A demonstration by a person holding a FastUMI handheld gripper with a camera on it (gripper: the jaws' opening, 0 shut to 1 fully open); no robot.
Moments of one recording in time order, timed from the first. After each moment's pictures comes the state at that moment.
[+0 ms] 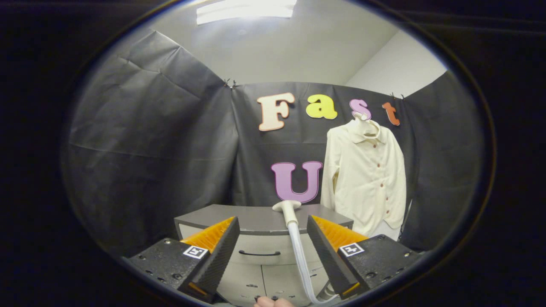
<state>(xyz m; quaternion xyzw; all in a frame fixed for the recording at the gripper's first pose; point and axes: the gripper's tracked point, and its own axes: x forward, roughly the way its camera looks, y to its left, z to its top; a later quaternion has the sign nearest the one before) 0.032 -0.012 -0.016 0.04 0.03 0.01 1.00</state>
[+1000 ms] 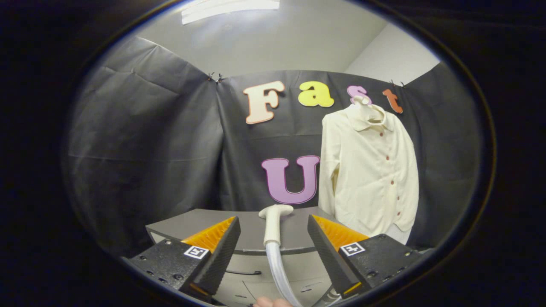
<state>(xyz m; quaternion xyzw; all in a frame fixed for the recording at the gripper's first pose) 0.148 -0.053 -0.053 0.06 0.06 0.02 1.00</state>
